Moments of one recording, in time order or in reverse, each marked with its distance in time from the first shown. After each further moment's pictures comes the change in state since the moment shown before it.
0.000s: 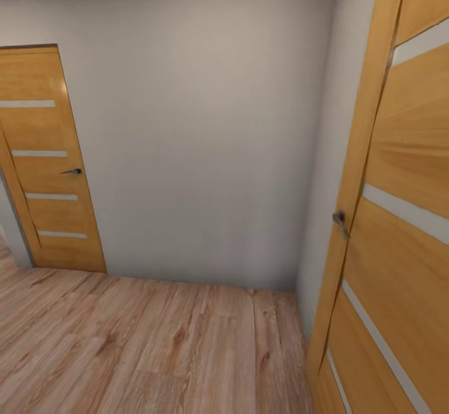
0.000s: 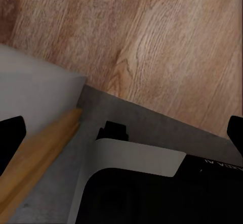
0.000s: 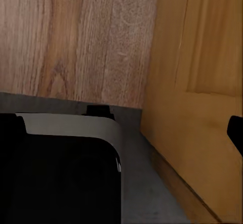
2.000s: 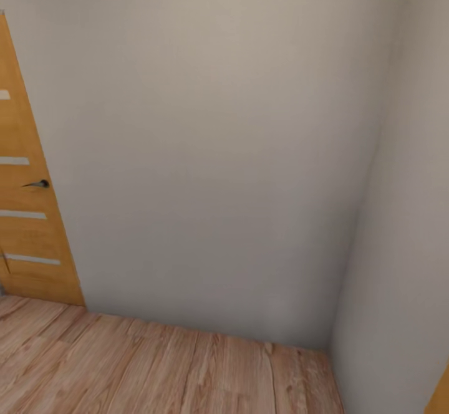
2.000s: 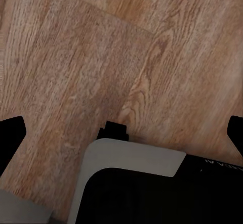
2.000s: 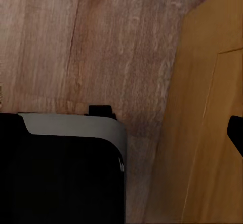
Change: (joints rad) left arm 0.000 0.000 0.000 0.000 0.000 0.000 0.000; right arm 0.000 0.008 0.000 0.000 -0.001 0.002 -0.007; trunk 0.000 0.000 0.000
